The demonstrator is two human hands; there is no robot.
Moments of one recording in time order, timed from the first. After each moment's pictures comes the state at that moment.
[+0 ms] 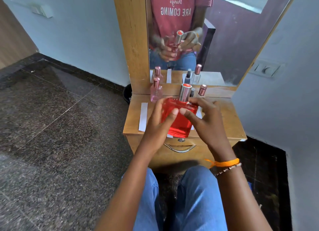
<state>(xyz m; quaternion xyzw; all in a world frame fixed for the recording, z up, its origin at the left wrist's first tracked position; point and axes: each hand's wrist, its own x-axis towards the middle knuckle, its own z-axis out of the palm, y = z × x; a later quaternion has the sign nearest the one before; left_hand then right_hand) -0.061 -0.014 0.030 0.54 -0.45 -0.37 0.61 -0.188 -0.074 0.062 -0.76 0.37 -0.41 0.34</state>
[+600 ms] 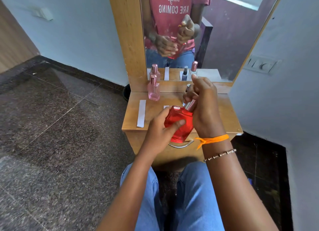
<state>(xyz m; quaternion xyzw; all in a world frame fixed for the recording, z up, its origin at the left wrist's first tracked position) -0.080 -0.006 0.024 0.54 -0.50 -0.32 0.60 -0.162 -0.076 0.101 -0.43 0.33 -0.52 0.66</state>
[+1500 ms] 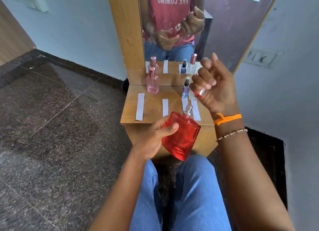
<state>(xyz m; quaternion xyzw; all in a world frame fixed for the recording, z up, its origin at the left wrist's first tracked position) -0.076 0.016 0.011 0.41 -0.41 -0.59 0.56 -0.193 -0.121 0.094 -0.34 0.03 -0.36 0.87</state>
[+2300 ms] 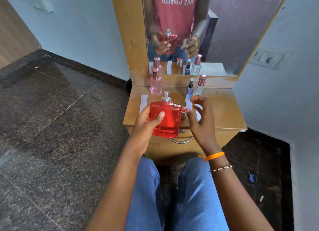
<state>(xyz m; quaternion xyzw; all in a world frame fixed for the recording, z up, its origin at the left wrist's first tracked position) -0.050 0.010 0.011 0.50 -0.35 -0.44 0.65 -0.192 -0.078 -0.005 -0.69 0.35 -0.49 0.39</state>
